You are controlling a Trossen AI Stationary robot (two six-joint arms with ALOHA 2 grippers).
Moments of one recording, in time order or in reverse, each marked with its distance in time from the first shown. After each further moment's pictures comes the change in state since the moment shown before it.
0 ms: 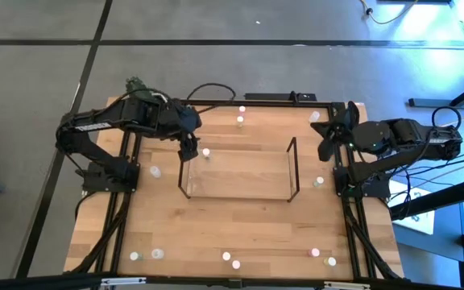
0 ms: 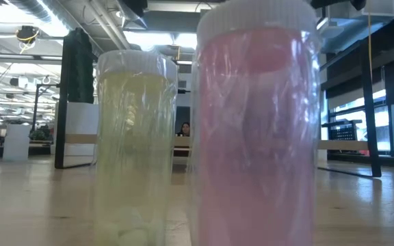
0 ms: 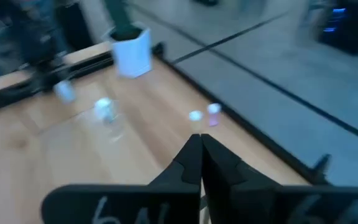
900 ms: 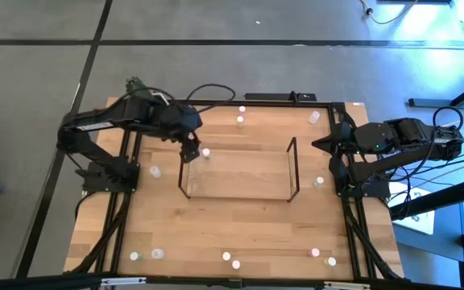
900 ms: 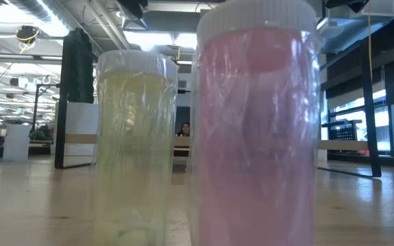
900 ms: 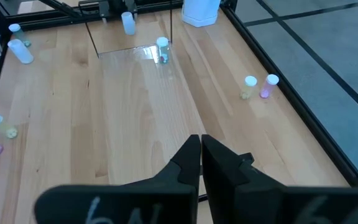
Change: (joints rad) left arm -0.009 0.007 0.000 -0.008 0.080 -0.097; right arm 0.017 -0.046 0.000 -0.114 -0.344 -0.199
